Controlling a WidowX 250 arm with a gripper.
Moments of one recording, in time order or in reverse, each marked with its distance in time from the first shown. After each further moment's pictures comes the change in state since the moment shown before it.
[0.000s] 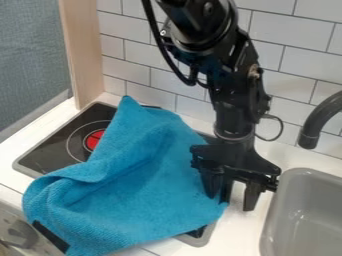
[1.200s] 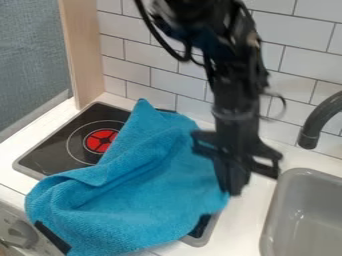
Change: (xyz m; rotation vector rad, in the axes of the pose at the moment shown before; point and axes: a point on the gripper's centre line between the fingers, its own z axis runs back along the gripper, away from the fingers) arm -0.002 0.011 0.040 -0.059 0.025 -0.084
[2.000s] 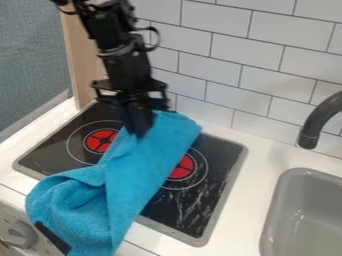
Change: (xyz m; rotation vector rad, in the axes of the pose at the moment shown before) arm -0.018 0.122 0.053 -0.015 -0.051 0.168
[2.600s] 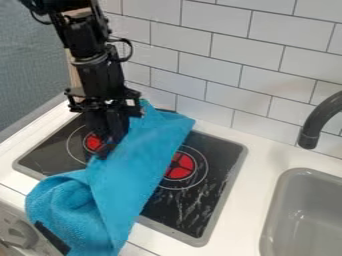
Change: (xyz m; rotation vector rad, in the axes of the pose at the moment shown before) arm -0.008 0.030 -0.010 0.057 0.042 0.071
